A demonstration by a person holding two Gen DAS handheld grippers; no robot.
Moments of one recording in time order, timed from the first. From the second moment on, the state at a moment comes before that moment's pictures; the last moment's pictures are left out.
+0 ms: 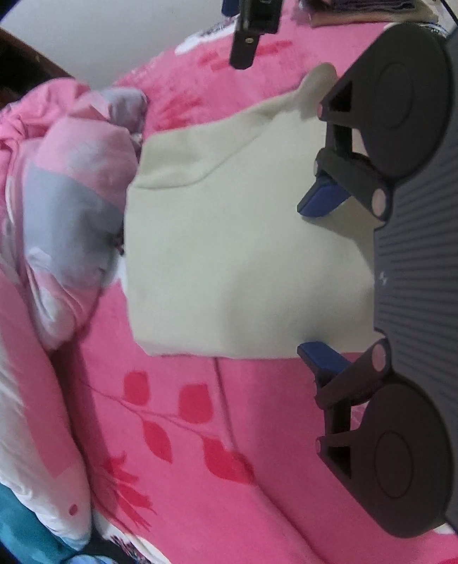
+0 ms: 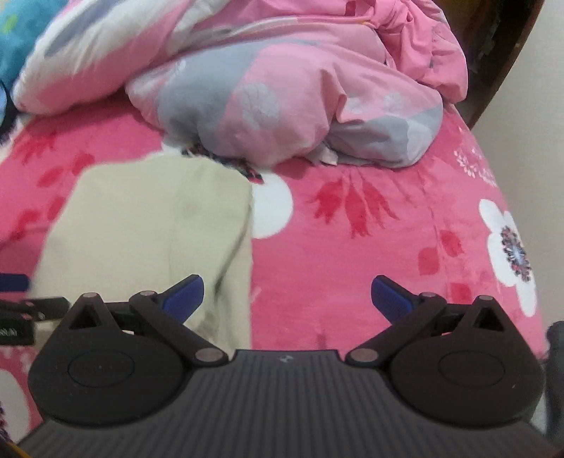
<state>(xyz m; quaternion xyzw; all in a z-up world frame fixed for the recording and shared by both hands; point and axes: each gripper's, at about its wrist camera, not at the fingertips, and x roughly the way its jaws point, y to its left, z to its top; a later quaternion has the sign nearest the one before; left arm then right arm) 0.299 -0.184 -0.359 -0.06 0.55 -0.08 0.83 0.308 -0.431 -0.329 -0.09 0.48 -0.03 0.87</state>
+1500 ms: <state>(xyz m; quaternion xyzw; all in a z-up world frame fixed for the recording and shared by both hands) 0.294 -0.190 -0.358 0.00 0.62 0.01 0.78 0.314 -0.383 -0.337 -0.15 0.45 0.08 0.88</state>
